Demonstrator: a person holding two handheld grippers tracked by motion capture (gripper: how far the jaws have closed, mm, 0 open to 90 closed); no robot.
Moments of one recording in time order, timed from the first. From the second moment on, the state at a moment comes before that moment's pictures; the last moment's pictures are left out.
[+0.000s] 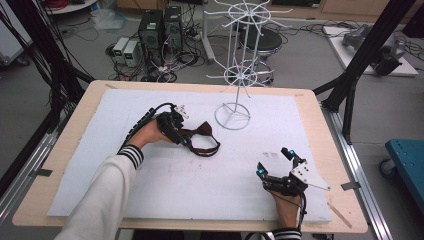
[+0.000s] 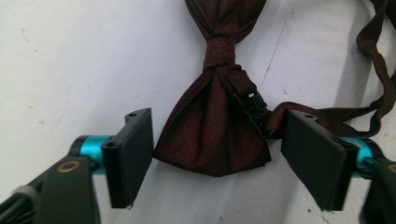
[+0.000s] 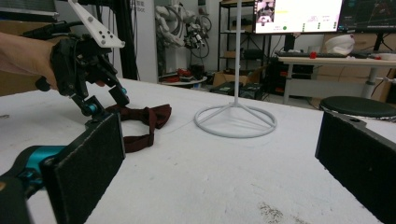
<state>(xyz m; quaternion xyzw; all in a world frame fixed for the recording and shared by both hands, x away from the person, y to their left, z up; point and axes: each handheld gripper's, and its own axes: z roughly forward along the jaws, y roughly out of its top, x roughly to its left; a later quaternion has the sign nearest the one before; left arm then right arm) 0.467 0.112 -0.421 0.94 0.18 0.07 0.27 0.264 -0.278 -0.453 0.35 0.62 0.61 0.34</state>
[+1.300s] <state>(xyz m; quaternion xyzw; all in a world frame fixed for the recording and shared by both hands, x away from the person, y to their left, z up) 0.444 0.113 -0.393 0.93 0.20 0.06 0.30 0.264 -0.276 -0.453 0.35 0.63 0.61 0.33</state>
